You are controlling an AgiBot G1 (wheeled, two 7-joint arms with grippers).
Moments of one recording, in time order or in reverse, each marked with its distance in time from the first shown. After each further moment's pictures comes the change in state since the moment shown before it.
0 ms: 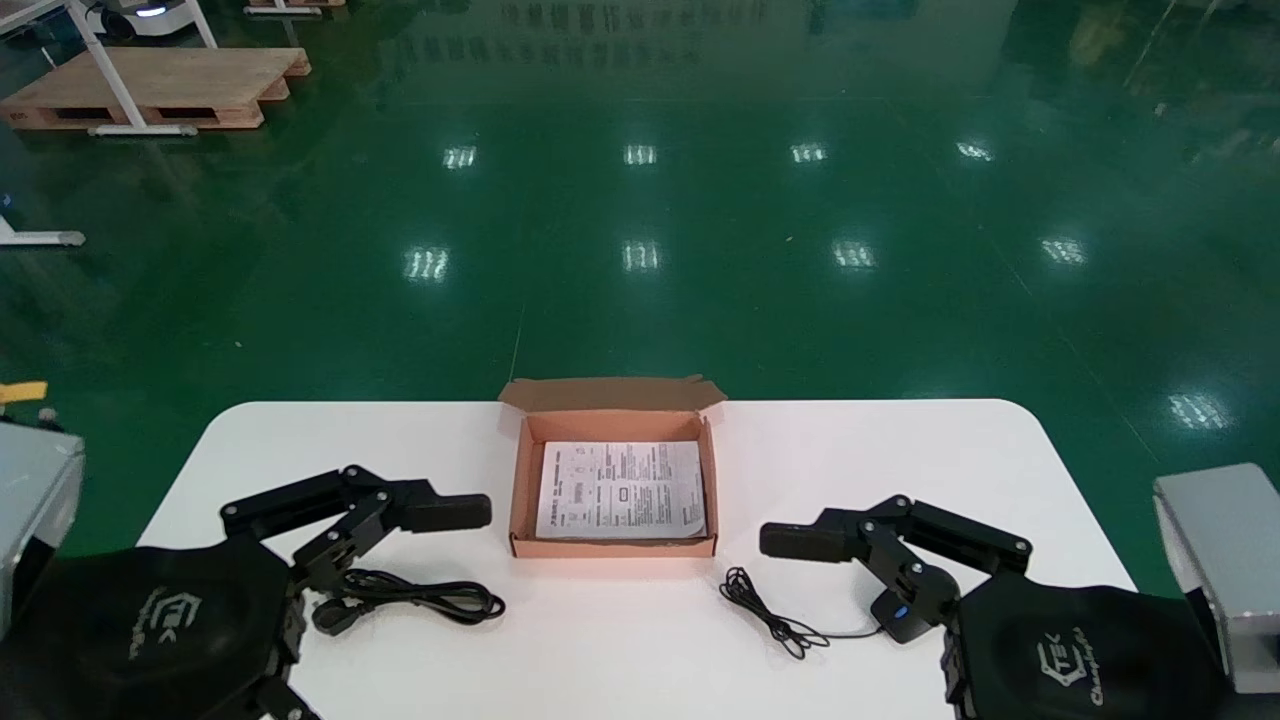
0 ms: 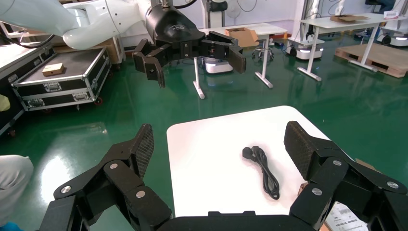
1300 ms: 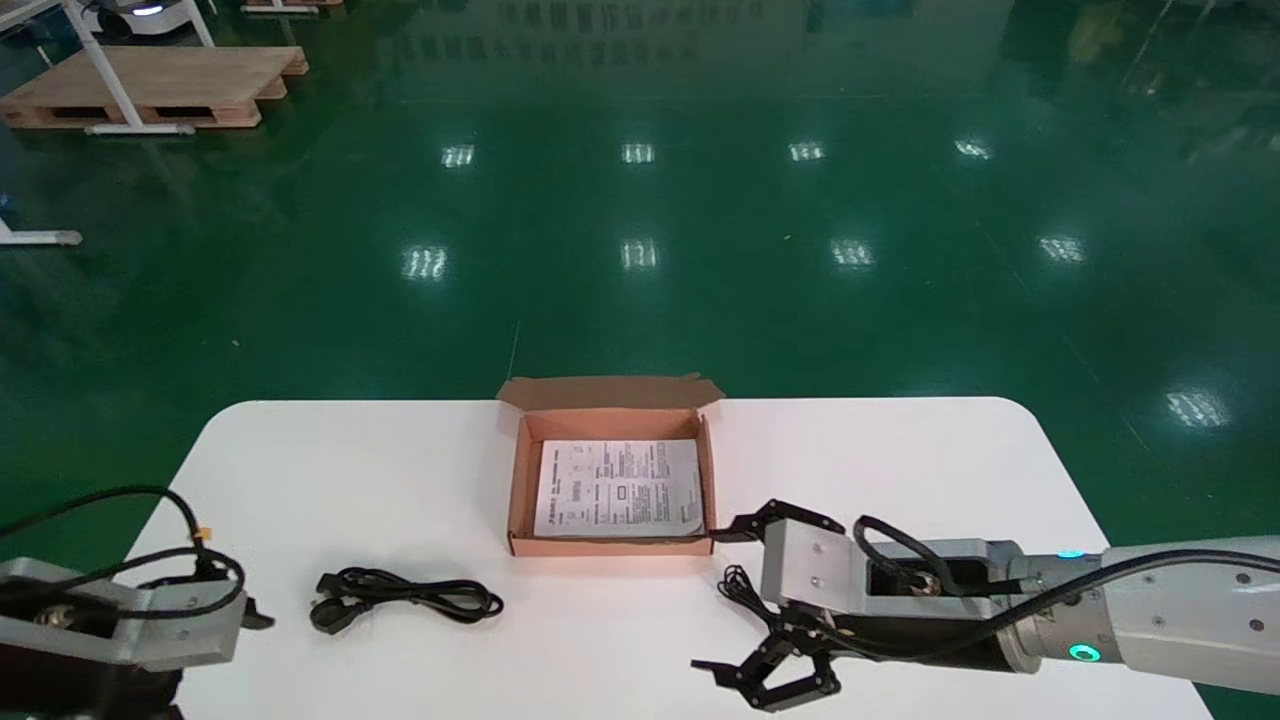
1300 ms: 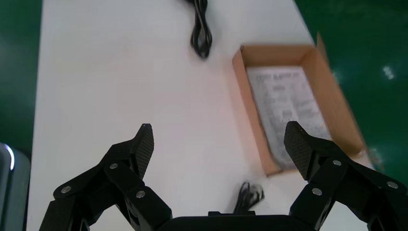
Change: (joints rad) left arm -0.390 0.058 0.430 0.099 1.006 0.012 0.002; right arm 0.210 -0.240 -0.256 -0.078 -0.700 0.246 -0.078
